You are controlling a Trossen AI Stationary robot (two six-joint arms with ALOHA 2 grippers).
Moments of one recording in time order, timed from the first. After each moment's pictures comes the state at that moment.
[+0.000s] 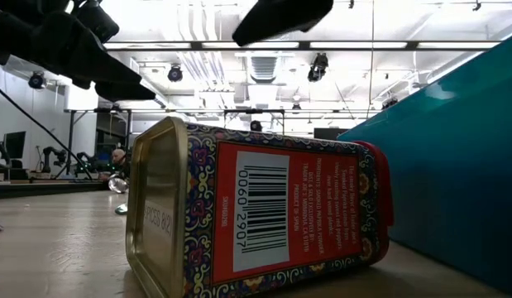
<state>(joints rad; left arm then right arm) -0.05 0.62 0.29 -0.03 -0.17 -0.03 0.53 1.92 1.46 -0.37 0.30 0.16</state>
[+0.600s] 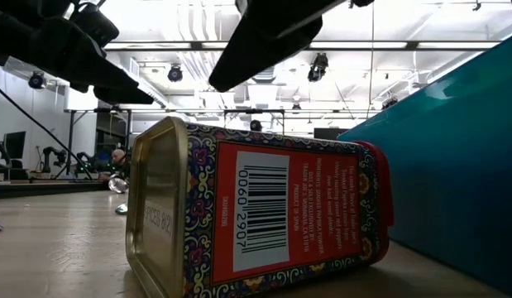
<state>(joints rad) -0.05 0.63 0.29 -0.06 -0.17 -0.03 0.56 2.09 1.62 -0.47 0.20 0.18</state>
